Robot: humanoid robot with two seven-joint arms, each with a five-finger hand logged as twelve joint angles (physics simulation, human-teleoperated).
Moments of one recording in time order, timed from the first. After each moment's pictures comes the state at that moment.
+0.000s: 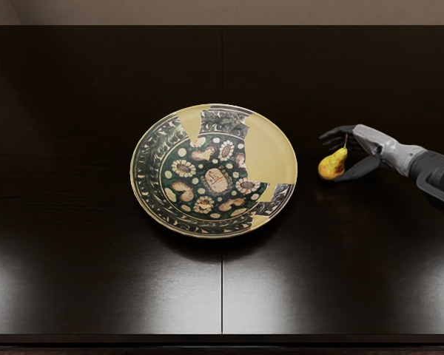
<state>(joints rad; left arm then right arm) -0.09 0.00 0.44 -0.15 -0.01 -0.33 0.07 0.81 -0.70 0.33 1.12 -0.83 0.06 0.11</state>
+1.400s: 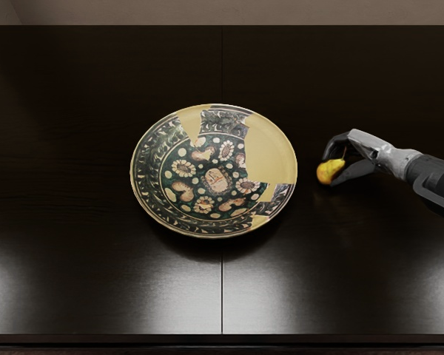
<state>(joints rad) -0.09 0.00 0.44 -0.14 -0.01 -0.33 0.07 0.81 -0.70 0.31 1.13 -0.86 0.07 0.13</state>
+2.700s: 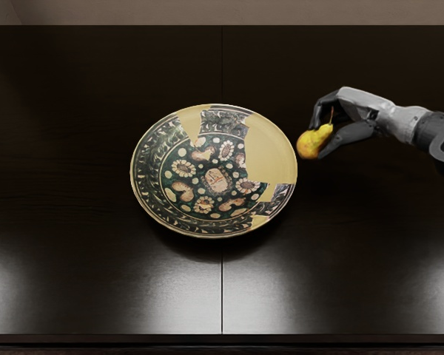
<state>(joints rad) -0.08 0.00 0.43 -0.15 -0.01 -0.33 0.07 0.96 -0.85 0.35 1.40 -0.77 0.16 0.08</state>
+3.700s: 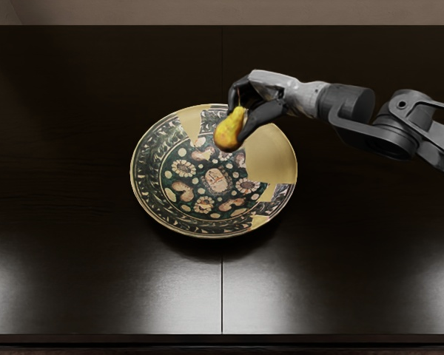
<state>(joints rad) -0.08 0.00 0.44 -0.15 -0.01 -0.33 0.07 1.14 -0.45 0.34 1.21 -0.72 0.18 -0.12</state>
